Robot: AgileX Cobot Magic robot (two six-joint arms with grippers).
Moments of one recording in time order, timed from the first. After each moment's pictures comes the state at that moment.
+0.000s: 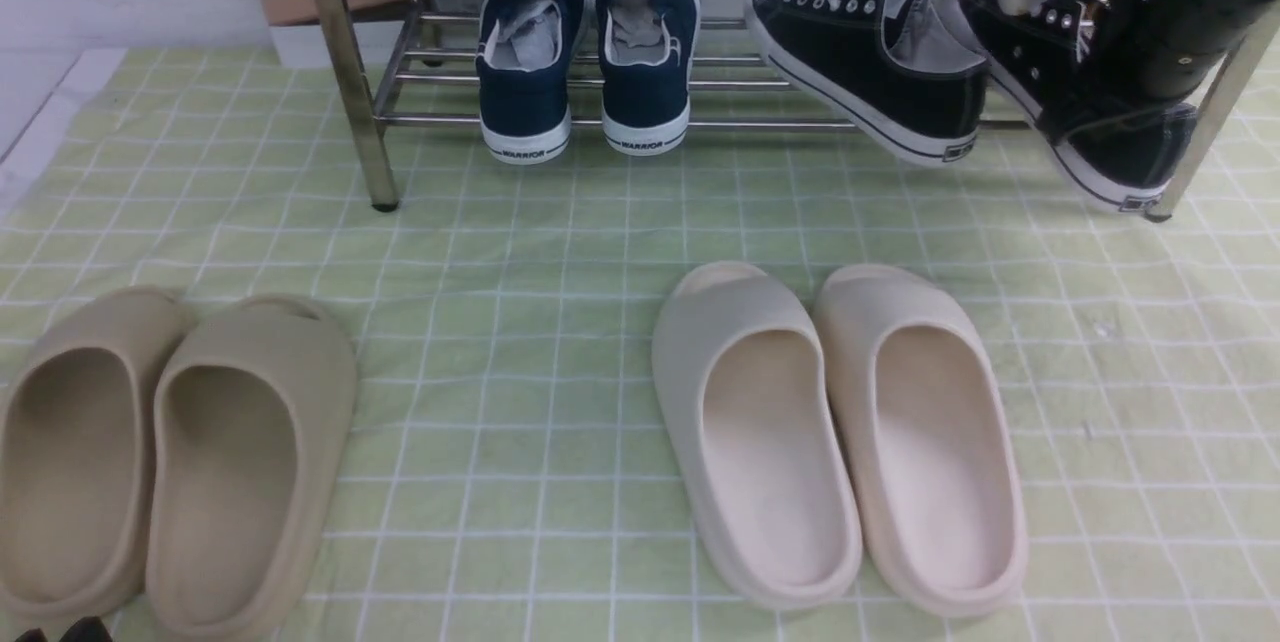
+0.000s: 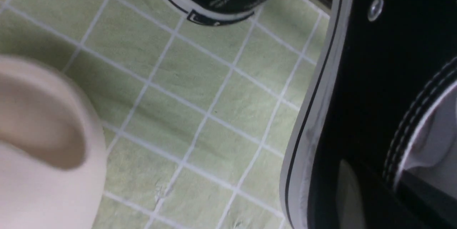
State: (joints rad) right arm 0.13 2.01 -1.83 -0.14 0.93 -0.33; left arm 0.01 -0.01 0.03 0.01 0.38 -0.24
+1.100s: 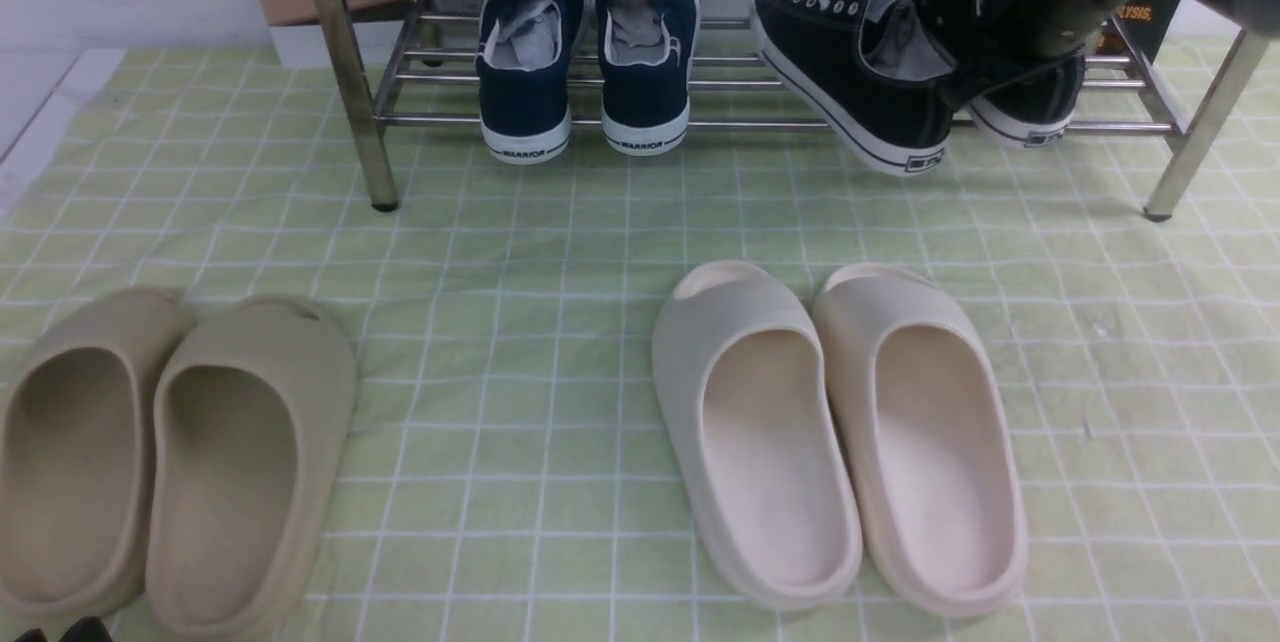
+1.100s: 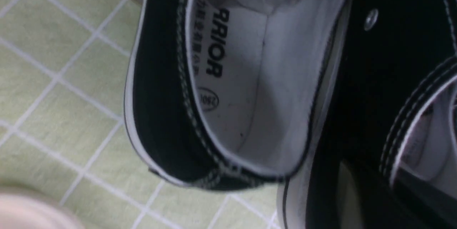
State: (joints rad) right arm 0.23 2.12 -1.97 -0.25 0.79 -0.29; left arm 0.01 -0.01 0.03 0.01 0.38 -0.24
